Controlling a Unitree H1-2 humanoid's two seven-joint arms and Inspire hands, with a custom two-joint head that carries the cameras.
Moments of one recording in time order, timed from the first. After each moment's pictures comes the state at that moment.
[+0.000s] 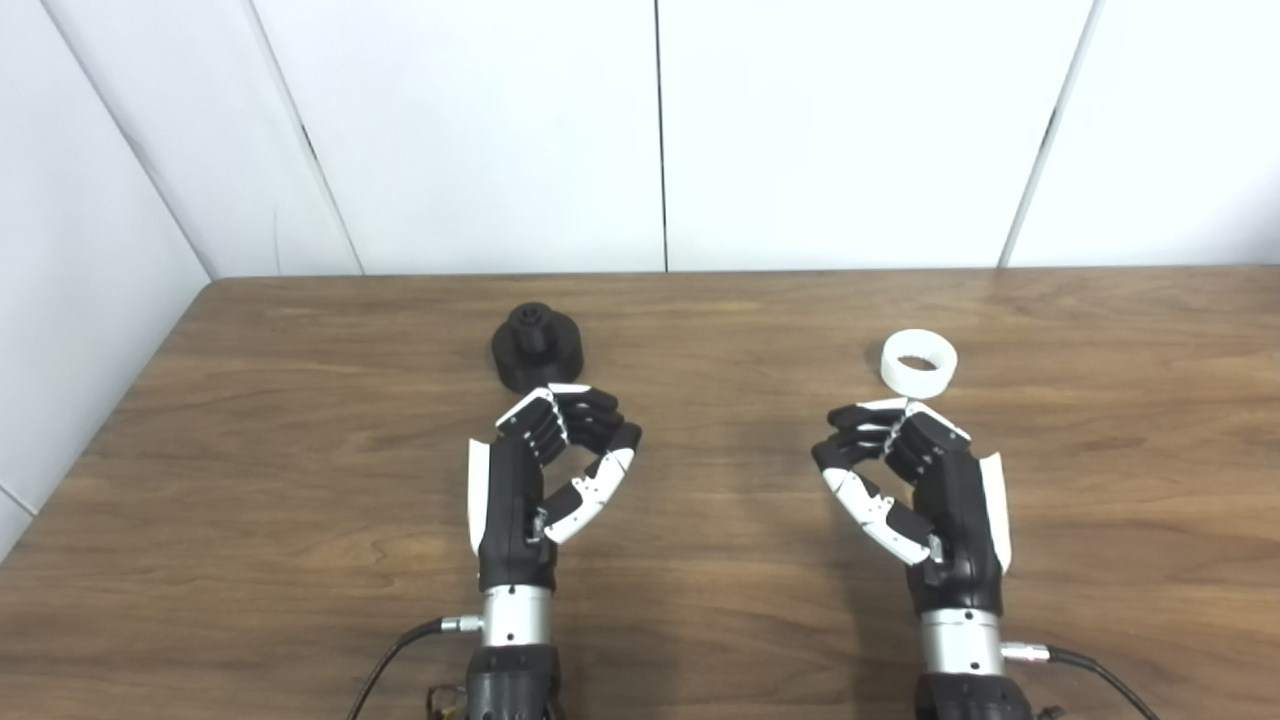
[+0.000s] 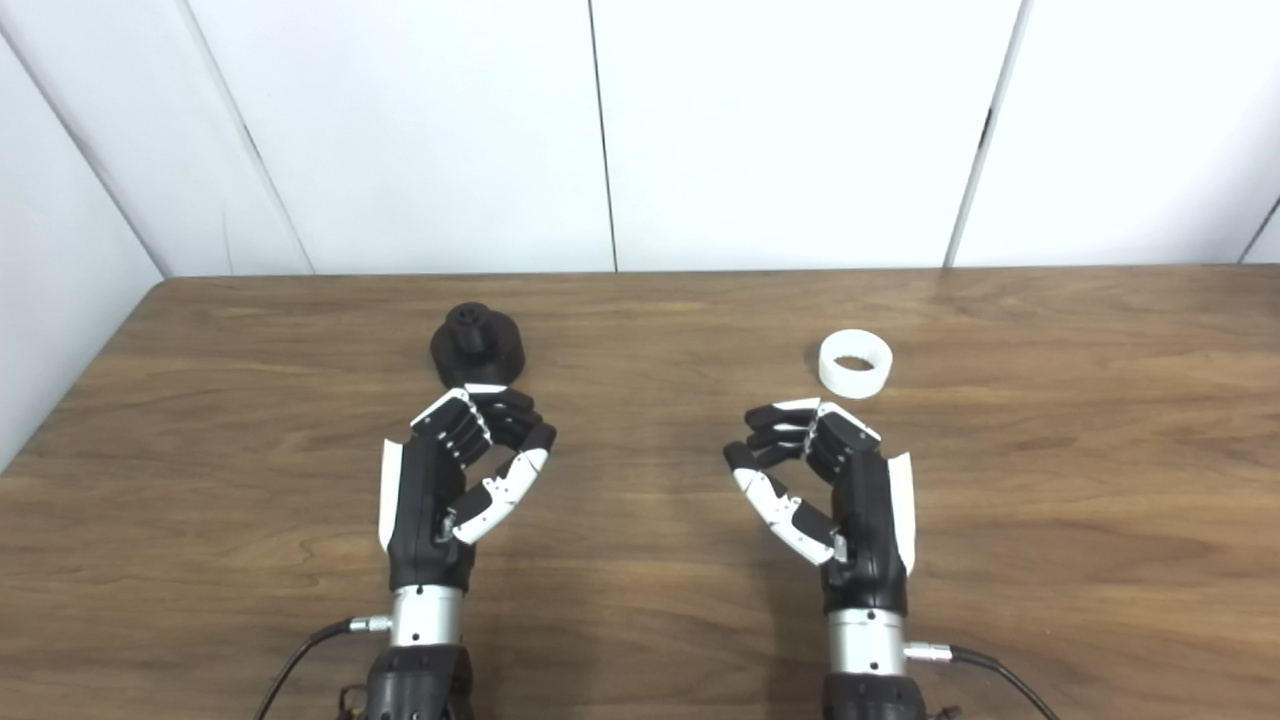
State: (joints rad) left arm 0.02 -0.14 -0.04 -0.08 0.20 -0.29 0.19; right arm 0.02 0.12 0.10 -0.13 -0.21 -0.21 -0.16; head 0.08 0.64
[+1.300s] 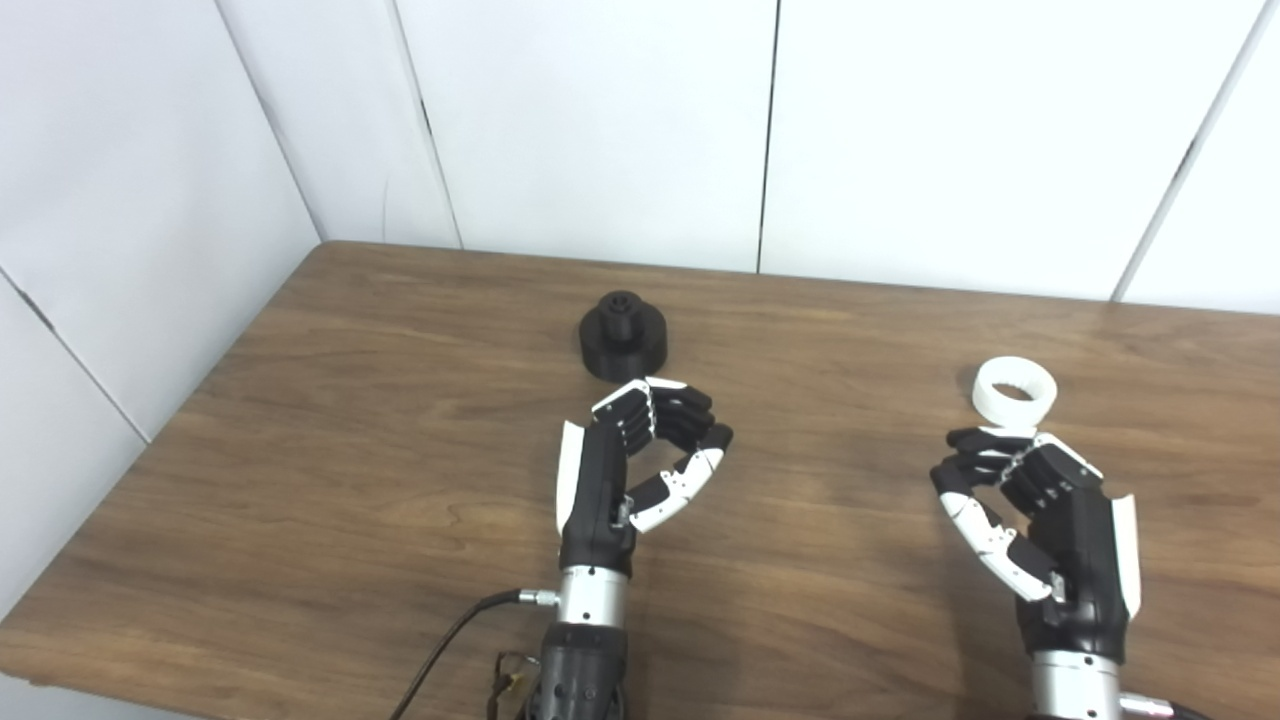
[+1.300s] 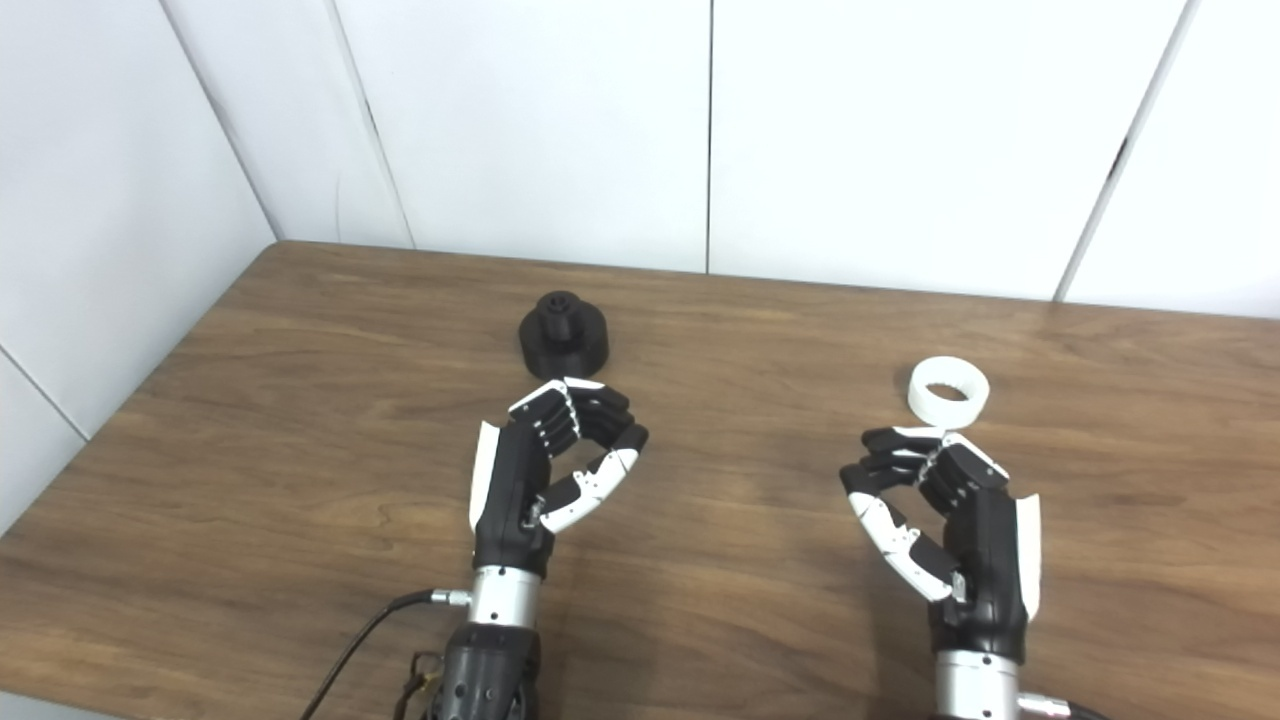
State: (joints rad) left arm 0.01 -0.15 -0.06 -0.05 0.23 -0.29 0.22; right arm 0.00 0.06 0.06 -0.11 -0.13 -0.24 -0.12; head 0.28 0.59
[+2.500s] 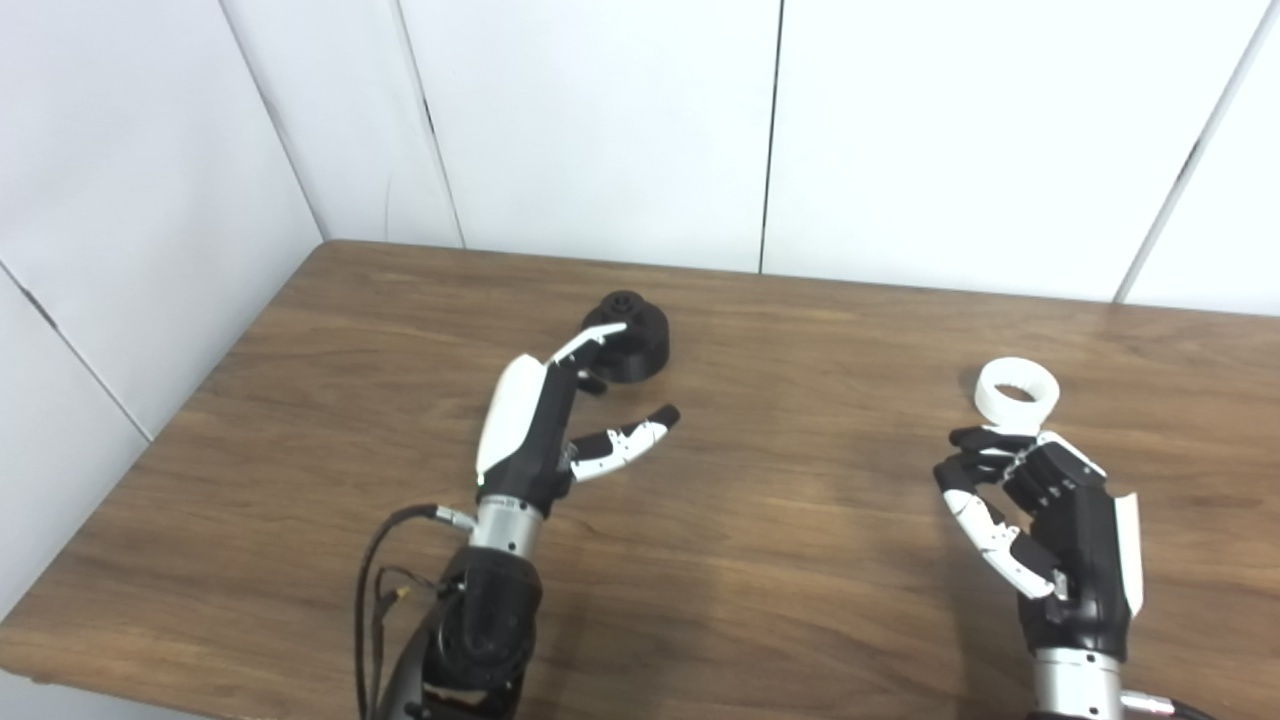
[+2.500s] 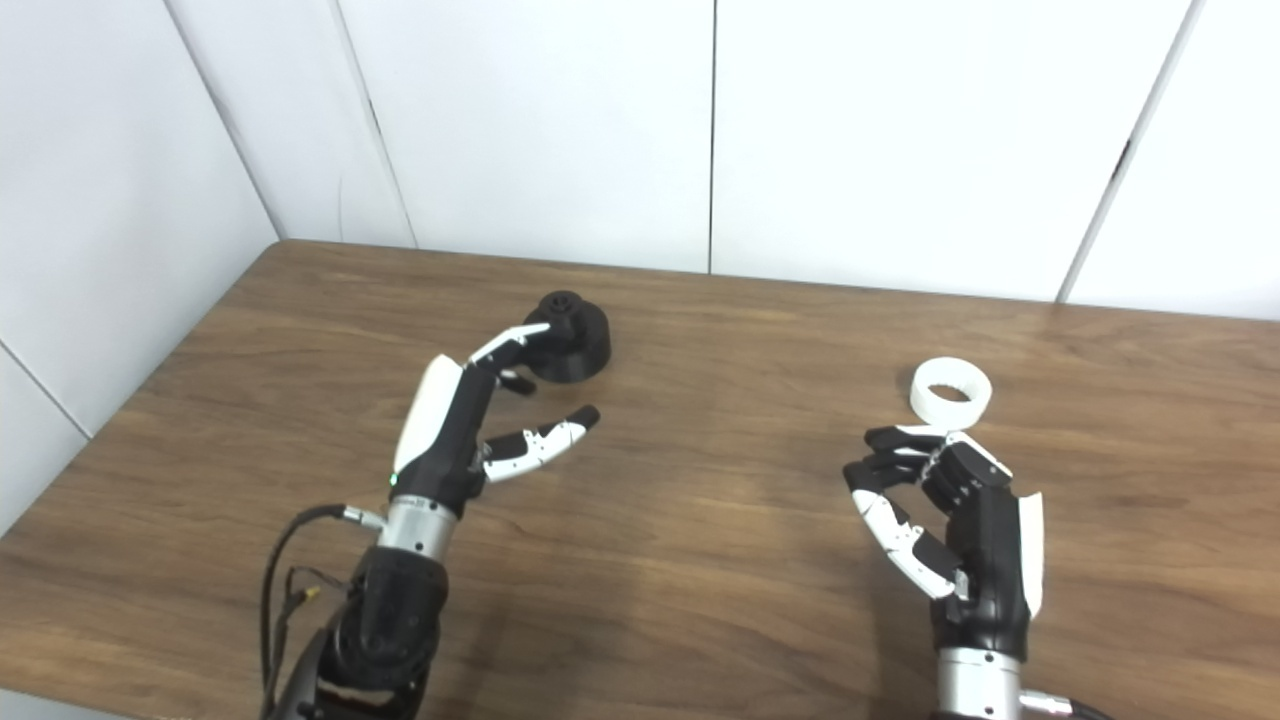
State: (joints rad) left arm -0.07 0.11 -0.05 -0.26 0.57 0.12 0.09; right arm -0.01 0.06 0.06 -0.10 -0.13 -0.24 -0.12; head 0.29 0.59
